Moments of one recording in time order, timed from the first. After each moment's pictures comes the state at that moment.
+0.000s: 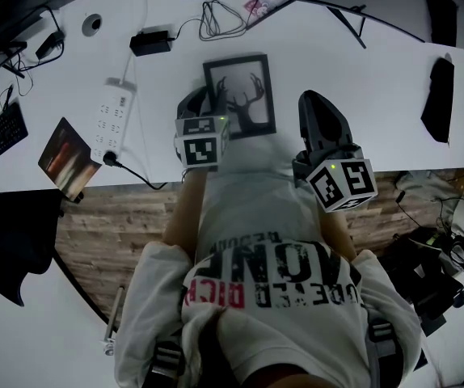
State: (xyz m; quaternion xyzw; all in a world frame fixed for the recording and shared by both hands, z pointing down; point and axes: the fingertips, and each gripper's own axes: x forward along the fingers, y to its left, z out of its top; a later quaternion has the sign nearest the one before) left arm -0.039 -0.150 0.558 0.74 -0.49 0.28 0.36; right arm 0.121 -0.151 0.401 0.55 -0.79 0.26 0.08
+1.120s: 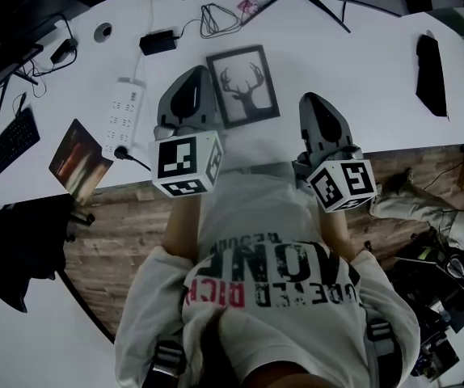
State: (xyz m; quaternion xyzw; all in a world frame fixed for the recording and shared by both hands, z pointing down) left arm -0.067 -0.151 0.366 0.82 -0.53 0.07 0.18; right arm 0.110 -0.085 0.363 0.59 -0.78 0.20 0.04
